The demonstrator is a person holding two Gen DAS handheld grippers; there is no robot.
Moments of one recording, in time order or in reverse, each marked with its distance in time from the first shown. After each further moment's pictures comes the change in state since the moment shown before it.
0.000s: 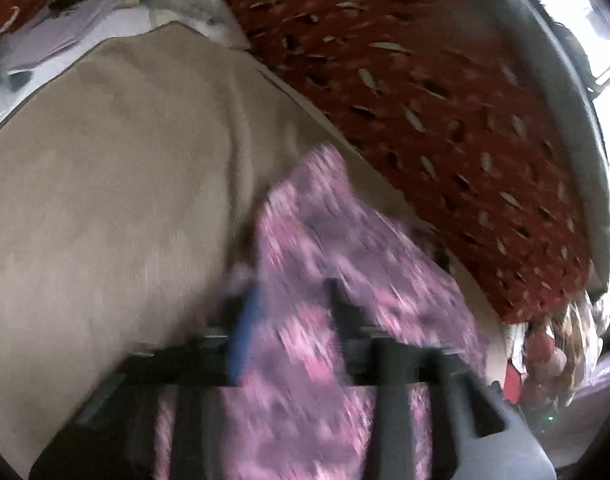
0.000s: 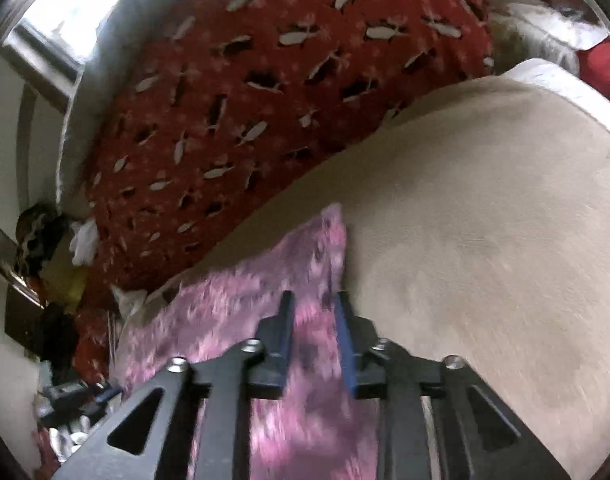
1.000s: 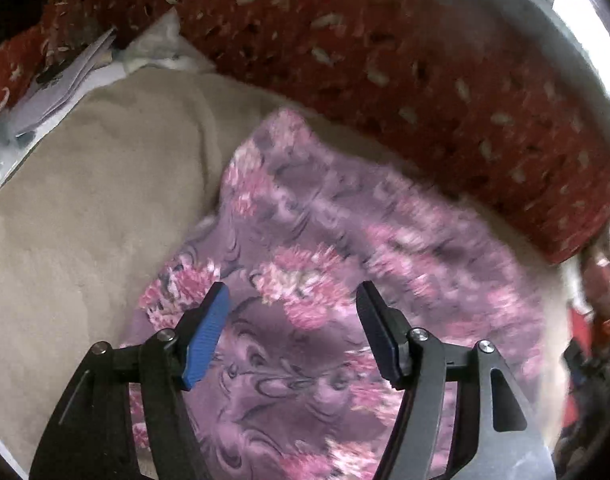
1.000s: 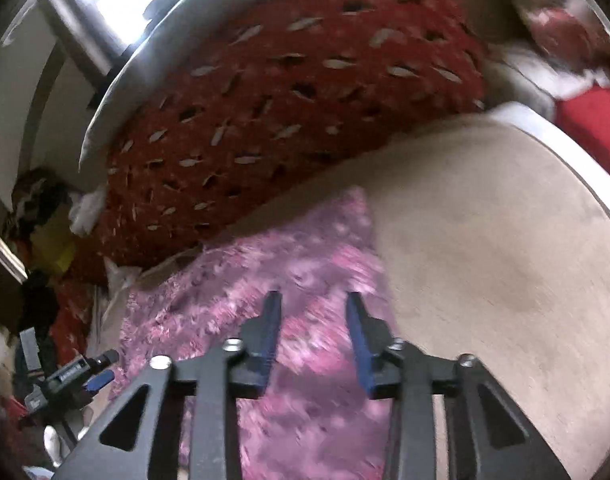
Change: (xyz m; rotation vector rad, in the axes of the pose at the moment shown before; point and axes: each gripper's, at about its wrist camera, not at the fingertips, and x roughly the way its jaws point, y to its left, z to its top) left arm 0.020 -0.037 -0.050 0.268 -0.069 0.187; right arm -0.040 0.057 -0.036 -0.144 -0.069 -0.099
